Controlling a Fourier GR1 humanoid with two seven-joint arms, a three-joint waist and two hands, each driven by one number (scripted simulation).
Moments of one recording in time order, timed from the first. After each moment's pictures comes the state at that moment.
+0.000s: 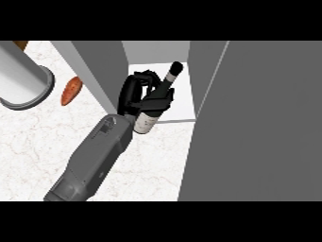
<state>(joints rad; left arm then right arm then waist) -0.77 0.00 -0.25 -0.67 0.35 0.29 -0.43 0.14 -0.59 0.67 -2.51 0.04 -0.62 0.22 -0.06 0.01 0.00</state>
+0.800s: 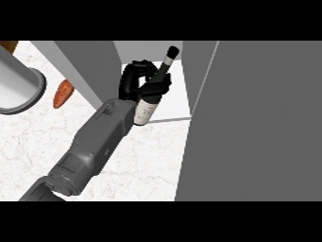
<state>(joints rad) -1.00 0.00 -0.19 -0.31 0.42 0.35 -0.45 0.18 -0.58 0.69 -2.50 0.02 -0.59 0.14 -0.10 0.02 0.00</state>
